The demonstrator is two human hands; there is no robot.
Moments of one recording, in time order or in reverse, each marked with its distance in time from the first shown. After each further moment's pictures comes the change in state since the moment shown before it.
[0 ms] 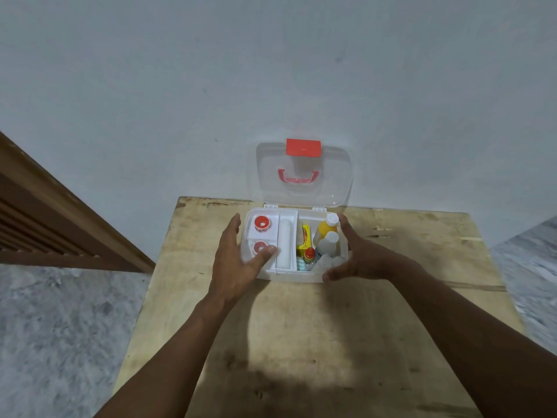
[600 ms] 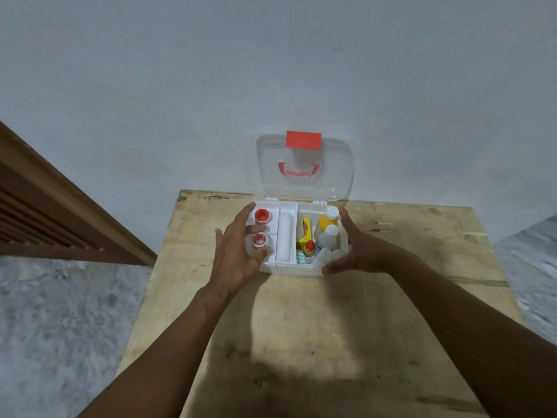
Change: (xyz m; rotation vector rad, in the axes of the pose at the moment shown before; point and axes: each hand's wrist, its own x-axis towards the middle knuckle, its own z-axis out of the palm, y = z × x) left_hand 0.005 -0.005 -0.001 0.180 -0.048 0.174; right_hand 0.001 0.004 -0.001 0.014 0.009 -0.059
